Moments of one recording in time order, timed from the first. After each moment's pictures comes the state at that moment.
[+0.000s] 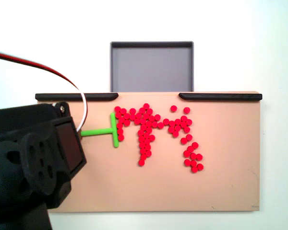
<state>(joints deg) -14.9 58.8 63.3 83.4 11.8</state>
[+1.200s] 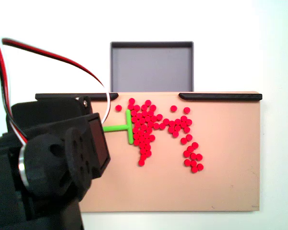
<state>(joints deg) -11.5 58.8 63.3 83.4 9.2</state>
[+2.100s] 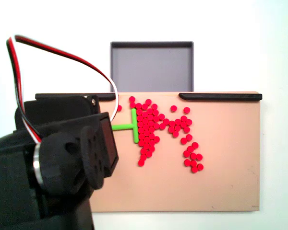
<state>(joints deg) -10.3 58.8 63.3 83.4 8.2</state>
